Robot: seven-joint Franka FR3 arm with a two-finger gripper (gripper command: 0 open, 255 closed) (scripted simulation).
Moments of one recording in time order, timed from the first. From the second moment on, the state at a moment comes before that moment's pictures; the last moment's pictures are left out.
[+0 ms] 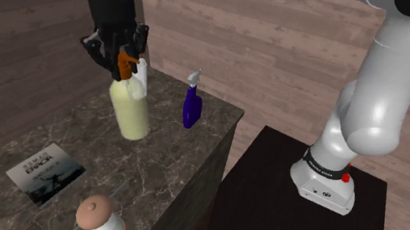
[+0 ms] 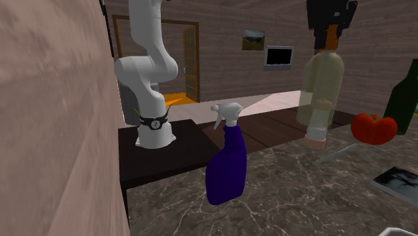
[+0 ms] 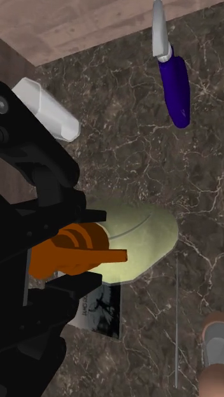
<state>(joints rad) 0.26 0.15 0.43 -1.53 -0.07 1.71 0.66</state>
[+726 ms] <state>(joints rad) 0.46 0.57 0.44 -1.12 -0.24 1.68 0.82</state>
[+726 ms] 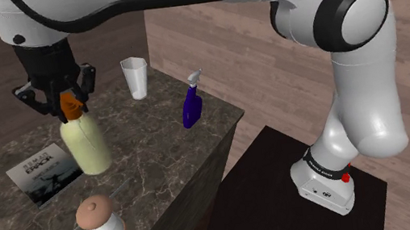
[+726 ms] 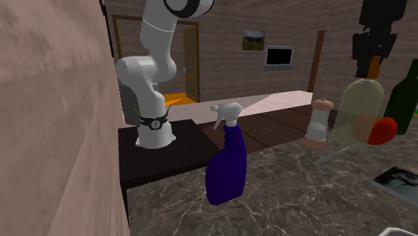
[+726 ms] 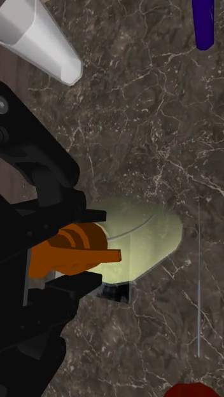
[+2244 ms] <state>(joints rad) 0.49 0.67 0.43 -1.18 -0.28 1.83 0.86</state>
